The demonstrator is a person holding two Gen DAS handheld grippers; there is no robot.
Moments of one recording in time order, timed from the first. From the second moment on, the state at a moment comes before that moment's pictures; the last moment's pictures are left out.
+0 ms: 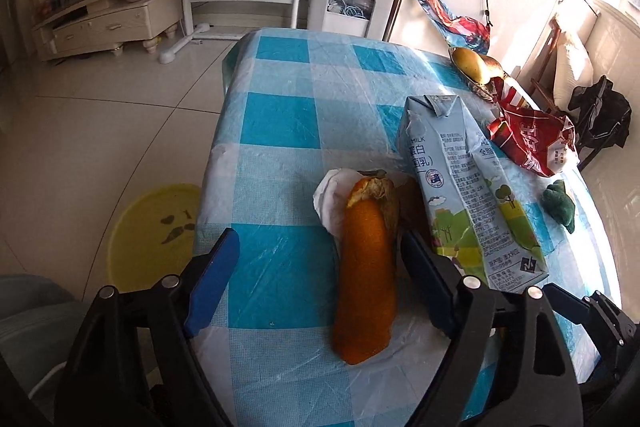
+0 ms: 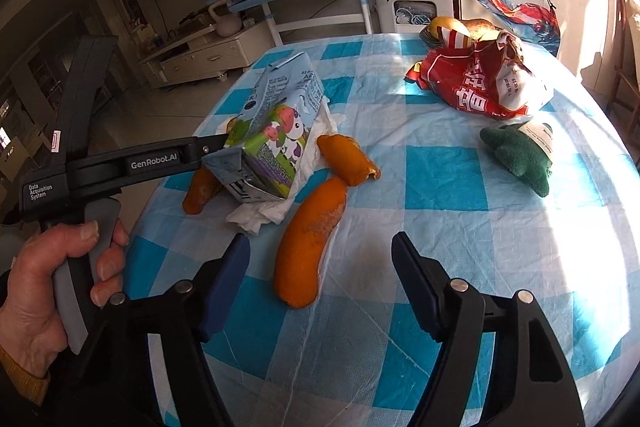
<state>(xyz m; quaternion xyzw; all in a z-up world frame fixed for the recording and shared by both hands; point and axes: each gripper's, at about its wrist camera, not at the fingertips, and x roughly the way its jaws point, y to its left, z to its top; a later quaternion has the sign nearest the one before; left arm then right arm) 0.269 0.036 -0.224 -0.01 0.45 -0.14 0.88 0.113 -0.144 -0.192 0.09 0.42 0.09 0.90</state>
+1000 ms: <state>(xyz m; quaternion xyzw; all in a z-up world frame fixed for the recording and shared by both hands) 0.227 0.034 -0.221 -0.02 0.49 -0.26 0.83 0.107 -0.130 -0.163 0.01 0.40 0.06 0.92</state>
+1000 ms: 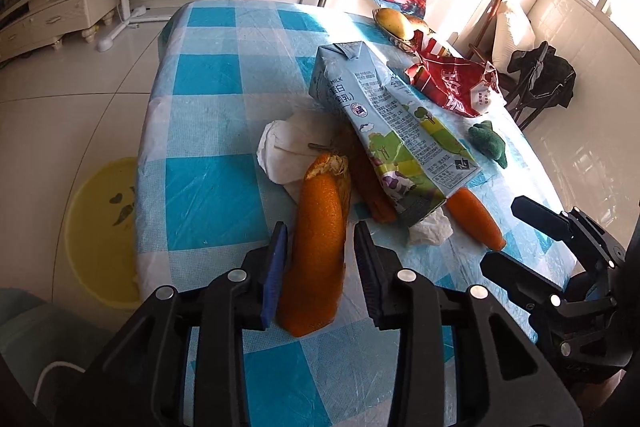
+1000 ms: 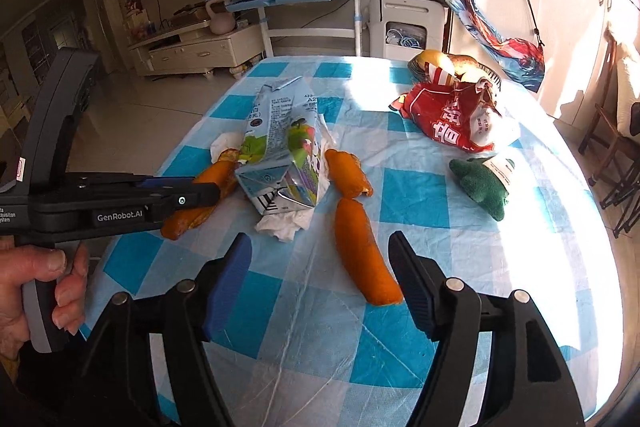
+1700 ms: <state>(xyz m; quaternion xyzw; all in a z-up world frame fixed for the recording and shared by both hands) 0.230 0.050 -0.216 -0.02 0.49 -0.24 0.84 0.166 -0.107 -0.174 -0.03 0.42 0.07 0.91</state>
